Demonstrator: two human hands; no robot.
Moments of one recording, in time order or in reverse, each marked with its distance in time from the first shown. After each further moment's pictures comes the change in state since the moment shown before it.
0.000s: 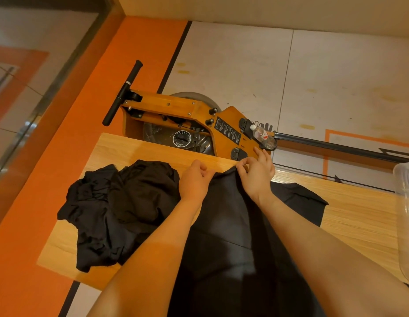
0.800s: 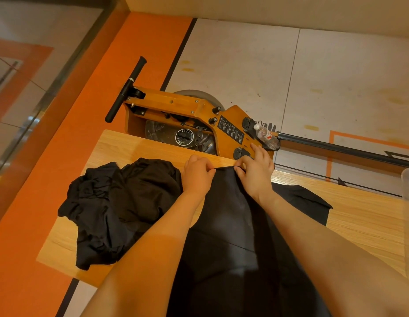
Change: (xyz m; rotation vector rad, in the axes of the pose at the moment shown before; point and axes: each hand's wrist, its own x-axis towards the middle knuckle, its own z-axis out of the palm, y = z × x) left_hand 0.016 0.003 0.002 0.197 0.027 0.093; right_hand 0.007 0.002 0.006 -0.184 -0.040 -0.183
